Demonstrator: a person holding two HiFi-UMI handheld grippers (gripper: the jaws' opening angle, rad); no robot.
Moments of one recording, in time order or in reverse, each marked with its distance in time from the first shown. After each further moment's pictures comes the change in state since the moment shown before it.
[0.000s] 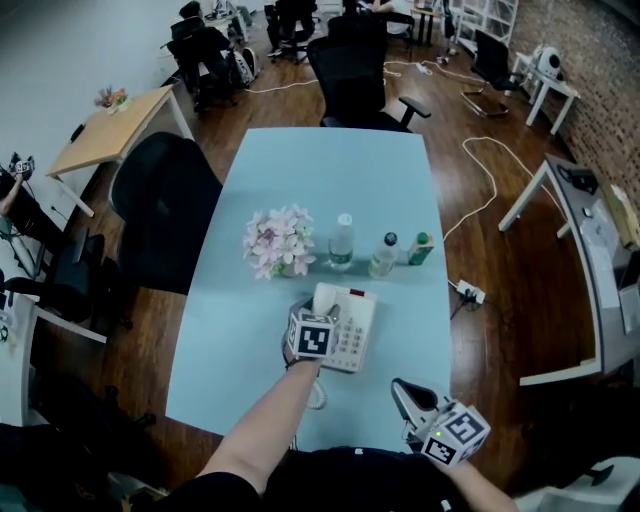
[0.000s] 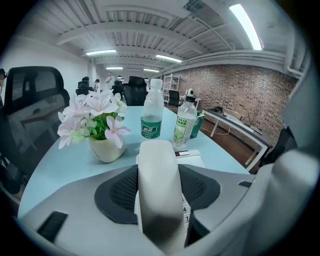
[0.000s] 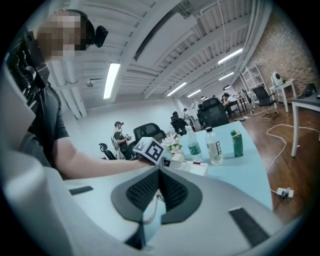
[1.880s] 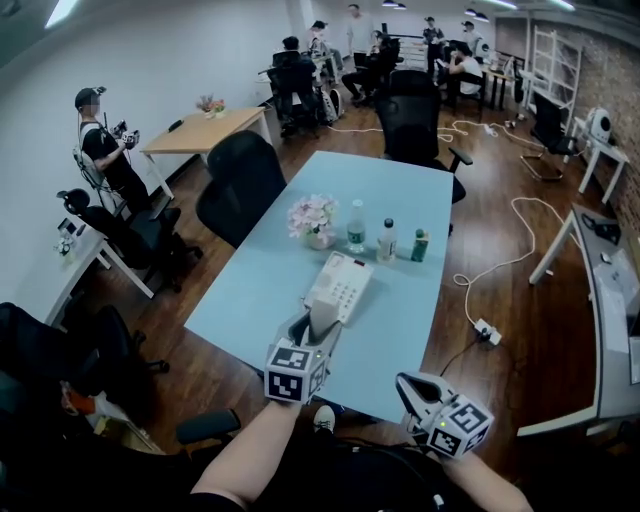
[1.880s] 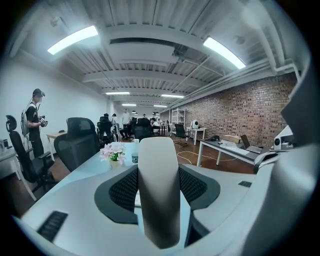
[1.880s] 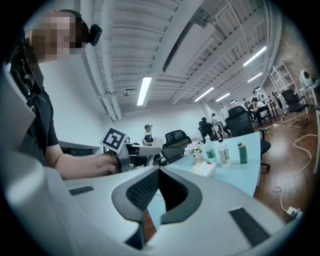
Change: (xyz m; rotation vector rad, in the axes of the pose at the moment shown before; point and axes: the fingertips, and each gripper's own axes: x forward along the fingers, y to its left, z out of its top) left arm -0.286 -0.201 -0.029 -0.035 -0.430 0.151; right arm -0.204 0.026 -0.026 -0.152 -0.040 0.320
